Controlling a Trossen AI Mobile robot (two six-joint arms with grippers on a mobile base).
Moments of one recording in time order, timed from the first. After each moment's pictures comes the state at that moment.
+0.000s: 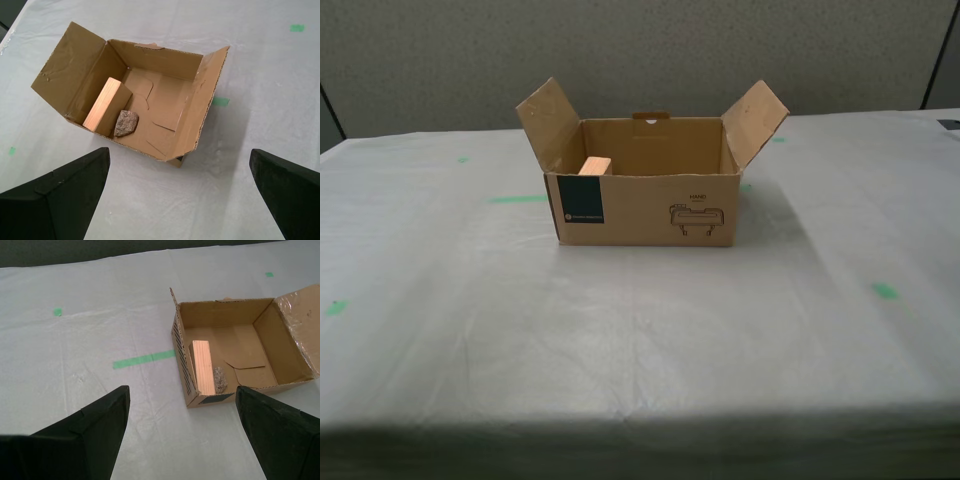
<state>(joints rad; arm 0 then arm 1) 0.34 1.17 1.11 -0.73 -0.21 0.21 -0.34 1.06 1.12 -0.79 0.01 -0.12</state>
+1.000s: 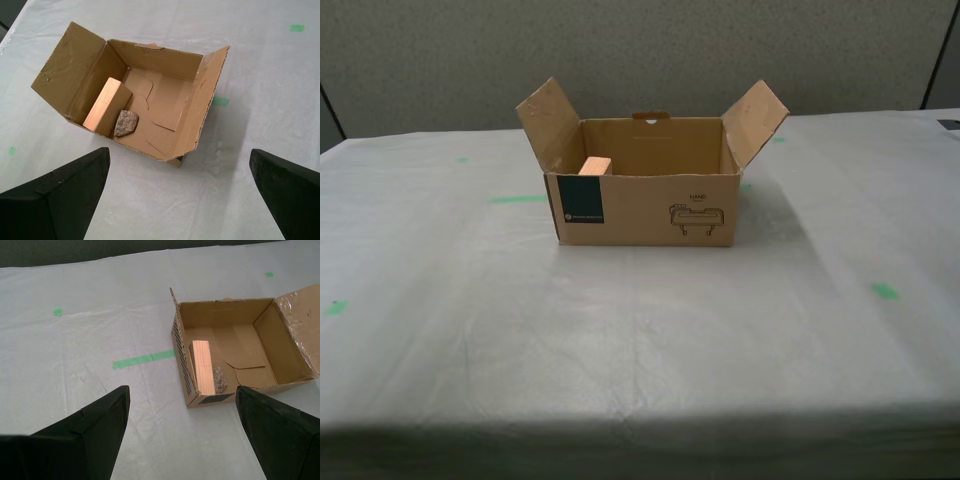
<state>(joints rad) 0.33 1.17 1.11 -0.73 -0.21 0.21 -0.34 1.06 1.12 -0.79 0.01 -0.12</state>
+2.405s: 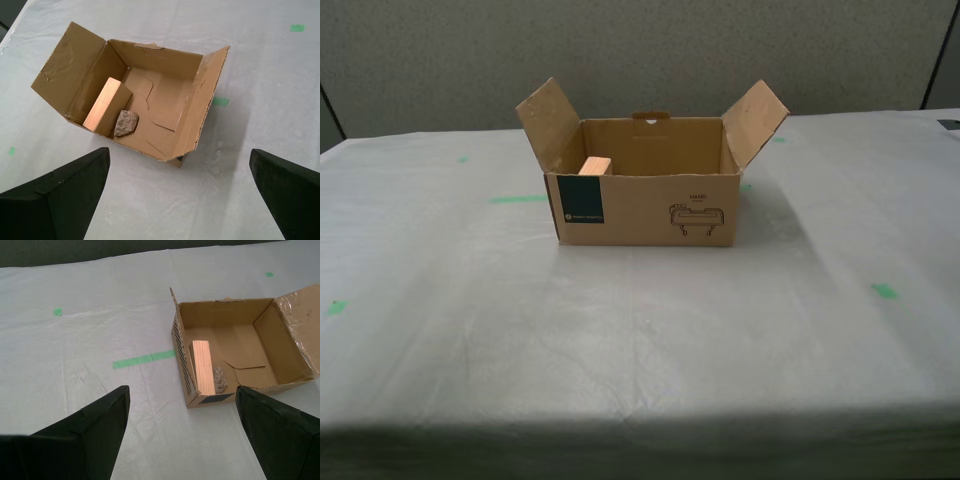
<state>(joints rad) 0.34 1.17 1.11 -0.73 -0.21 0.21 -0.34 1.06 1.12 -0.79 0.01 -0.12</state>
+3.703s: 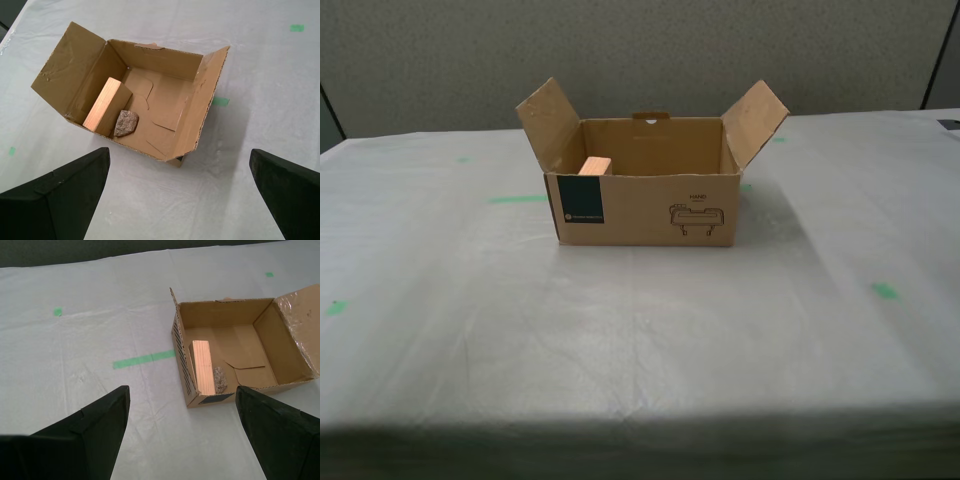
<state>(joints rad) 0.33 1.17 1.11 -0.73 -0.21 0.21 -0.34 1.06 1.12 -0.79 0.01 -0.12</state>
